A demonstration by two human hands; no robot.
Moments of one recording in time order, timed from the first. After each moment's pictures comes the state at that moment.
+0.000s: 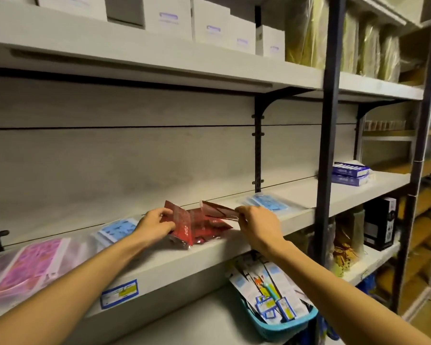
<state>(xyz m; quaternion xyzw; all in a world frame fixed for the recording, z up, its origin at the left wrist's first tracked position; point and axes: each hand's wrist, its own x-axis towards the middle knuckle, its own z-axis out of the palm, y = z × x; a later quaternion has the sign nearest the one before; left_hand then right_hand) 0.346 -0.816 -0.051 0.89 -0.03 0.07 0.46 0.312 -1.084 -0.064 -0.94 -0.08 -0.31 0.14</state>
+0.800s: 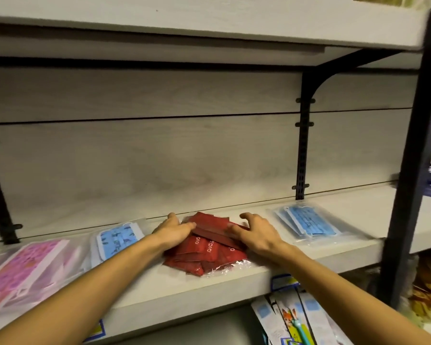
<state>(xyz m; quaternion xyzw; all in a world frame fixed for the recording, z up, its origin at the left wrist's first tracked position) 0.438 -0.857 -0.067 0.90 0.16 0.04 0.41 0.468 -1.095 -0.082 -0.94 -0.16 -0.08 0.30</state>
